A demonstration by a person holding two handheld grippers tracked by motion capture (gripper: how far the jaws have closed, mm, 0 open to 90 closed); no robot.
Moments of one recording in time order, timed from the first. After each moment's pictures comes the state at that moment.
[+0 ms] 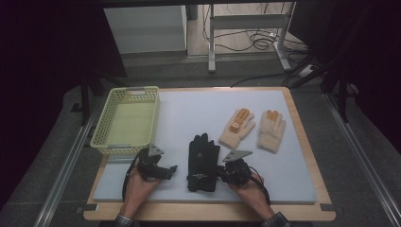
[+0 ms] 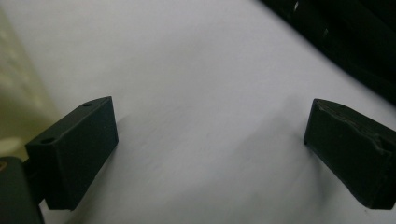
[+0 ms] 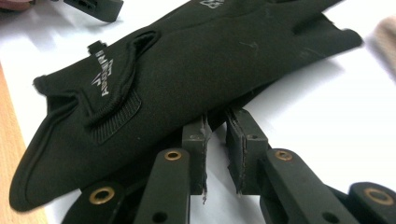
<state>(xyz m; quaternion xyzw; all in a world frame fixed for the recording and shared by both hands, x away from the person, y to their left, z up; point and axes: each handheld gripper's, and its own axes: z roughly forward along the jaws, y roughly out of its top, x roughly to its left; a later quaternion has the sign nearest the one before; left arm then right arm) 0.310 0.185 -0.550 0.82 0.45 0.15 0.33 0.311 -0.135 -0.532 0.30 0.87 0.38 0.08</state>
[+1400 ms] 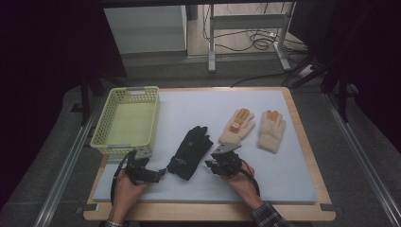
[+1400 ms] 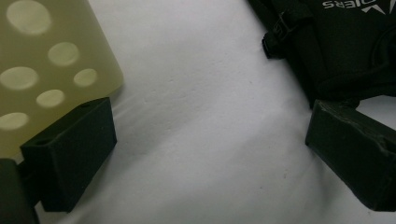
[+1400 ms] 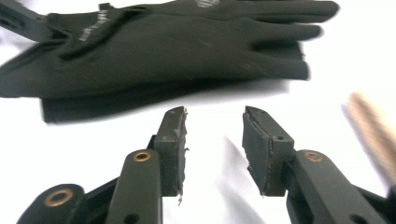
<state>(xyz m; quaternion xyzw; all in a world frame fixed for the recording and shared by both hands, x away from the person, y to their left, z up) 0.300 0.217 -0.554 0.82 0.44 0.15 0.34 0.335 -0.108 -0.528 0.29 0.87 0.38 0.14</state>
